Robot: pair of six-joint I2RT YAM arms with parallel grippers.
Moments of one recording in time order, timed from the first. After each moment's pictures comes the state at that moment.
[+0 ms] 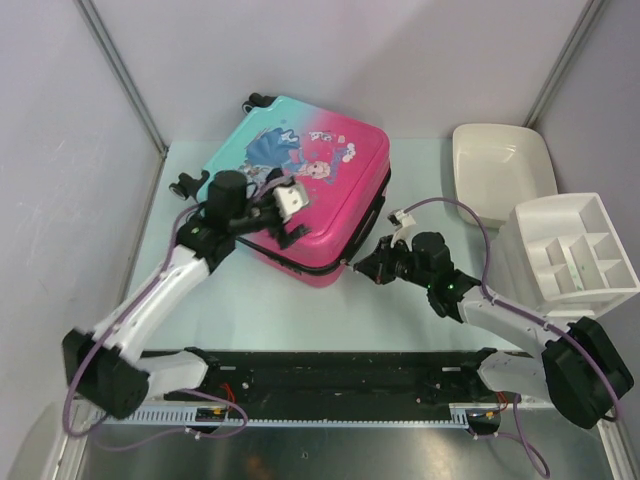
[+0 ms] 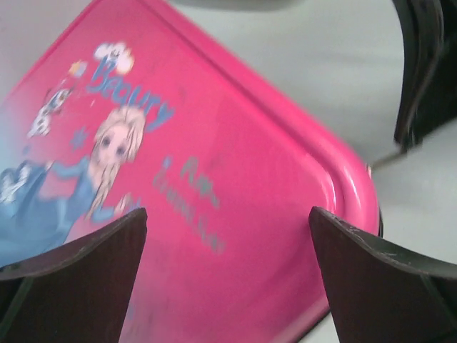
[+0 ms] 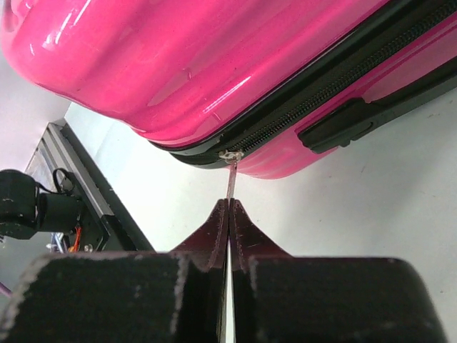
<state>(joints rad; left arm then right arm) -0.50 1.27 1.11 -0.21 0.52 0.54 0.63 1.15 0.54 0.29 -0.29 0.54</state>
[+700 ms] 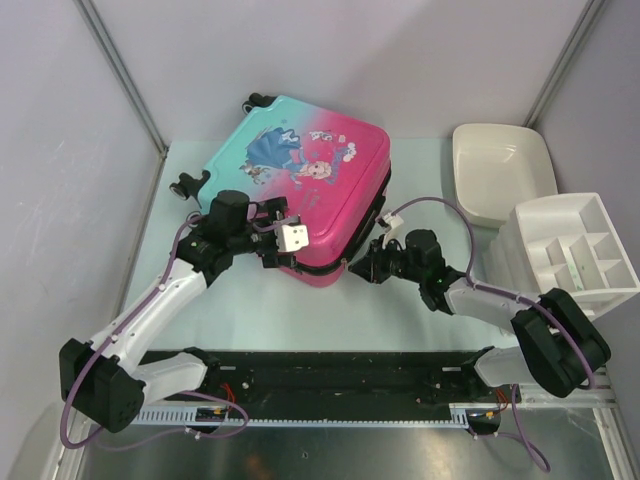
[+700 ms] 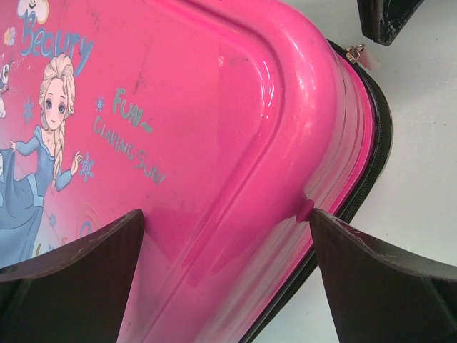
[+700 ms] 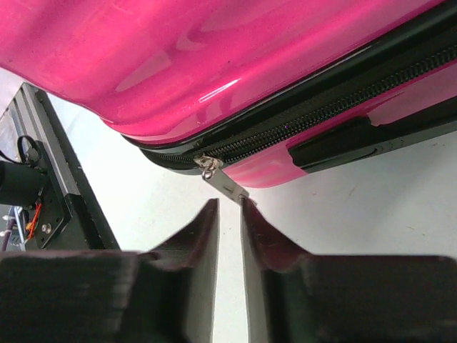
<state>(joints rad) -0.46 1.13 0.95 -0.40 0.46 0.98 0.59 1.34 0.53 0.47 -0.43 0.39</state>
